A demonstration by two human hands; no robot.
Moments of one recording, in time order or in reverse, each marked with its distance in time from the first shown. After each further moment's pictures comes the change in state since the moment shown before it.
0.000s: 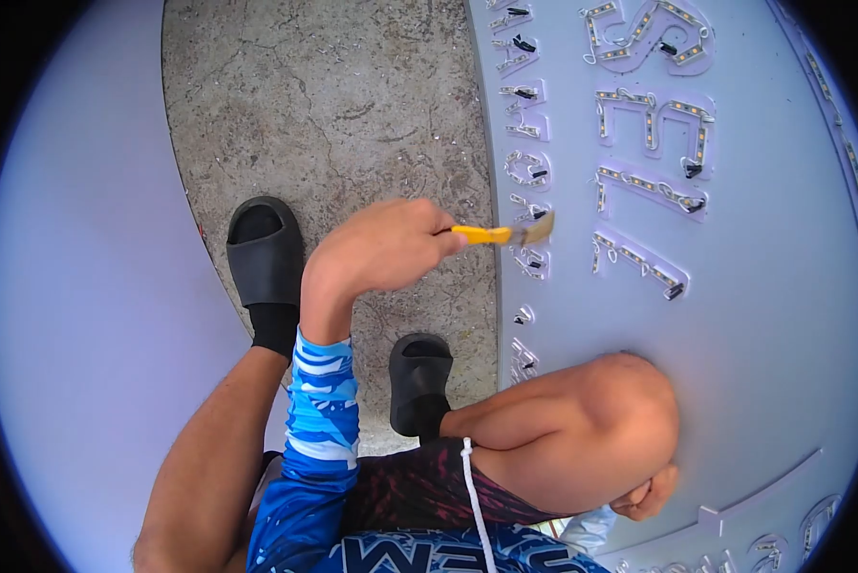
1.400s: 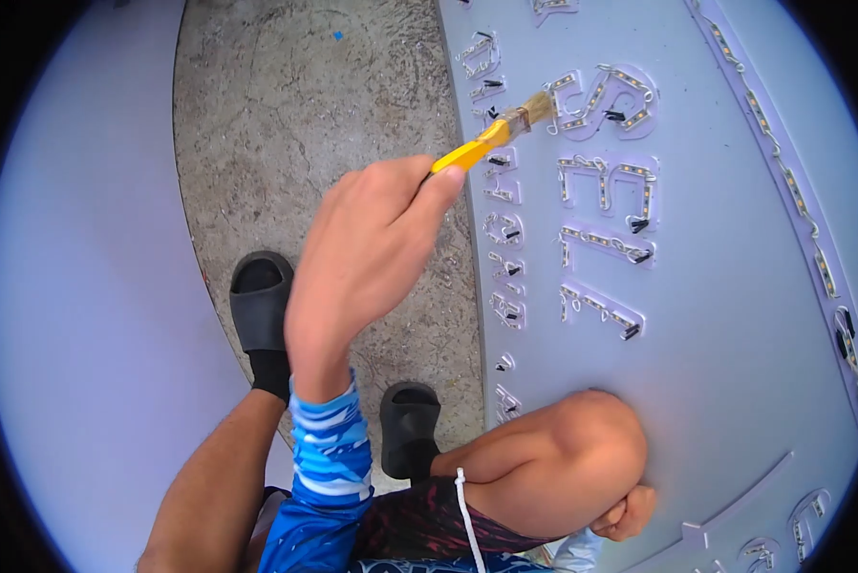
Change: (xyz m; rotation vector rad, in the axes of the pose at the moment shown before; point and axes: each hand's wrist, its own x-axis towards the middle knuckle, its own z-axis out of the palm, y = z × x) left_hand -0.015 0.066 -0.049 -0.116 0.700 0.134; right_hand -0.023 -0.021 -0.013 -0.040 -0.060 -0.119
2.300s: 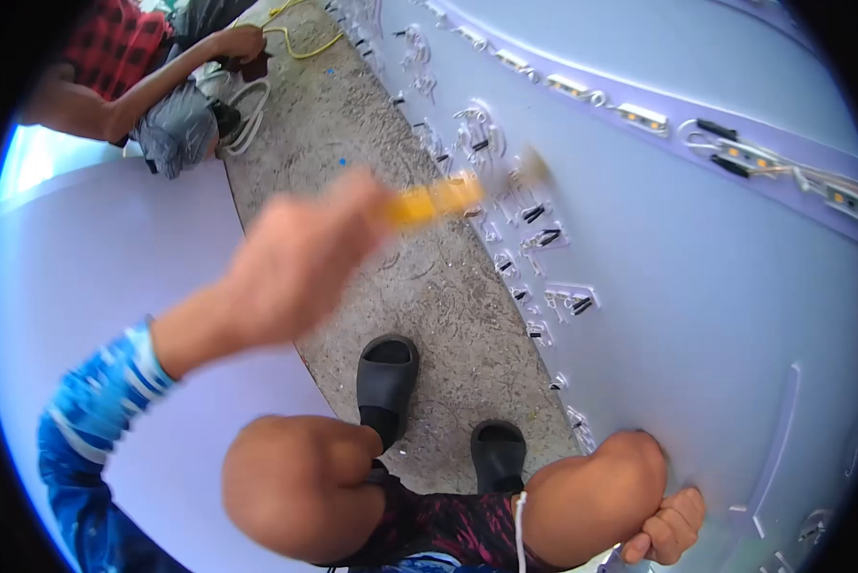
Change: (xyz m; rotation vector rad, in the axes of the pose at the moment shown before) left_hand 0.015 0.129 -0.070 0.634 -0.495 0.781; right_hand 0.106 -0.018 0.105 0.094 0.762 0.069
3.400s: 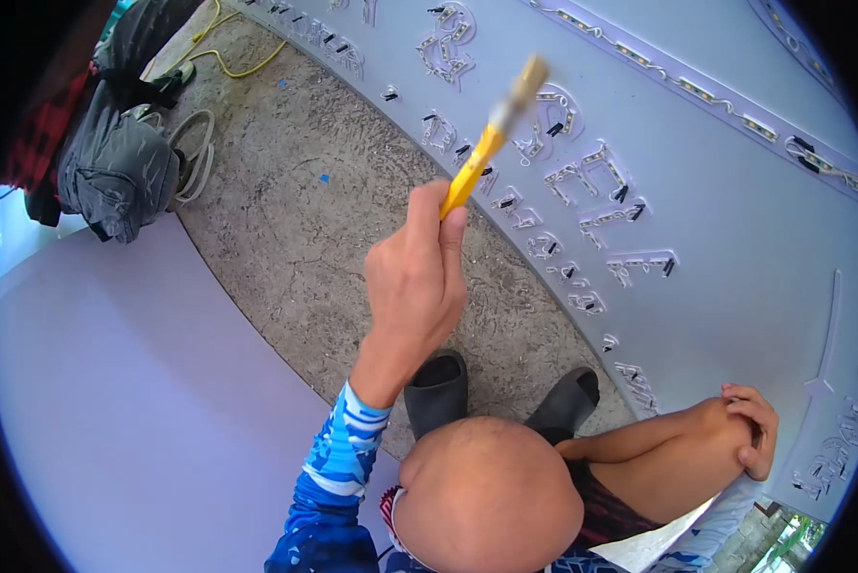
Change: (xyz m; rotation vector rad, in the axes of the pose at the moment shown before) left_hand -0.020 -0.074 0.099 -0.298 0.515 -0.259; right_hand 0.055 -0.055 -0.009 0.250 -0.394 1.090
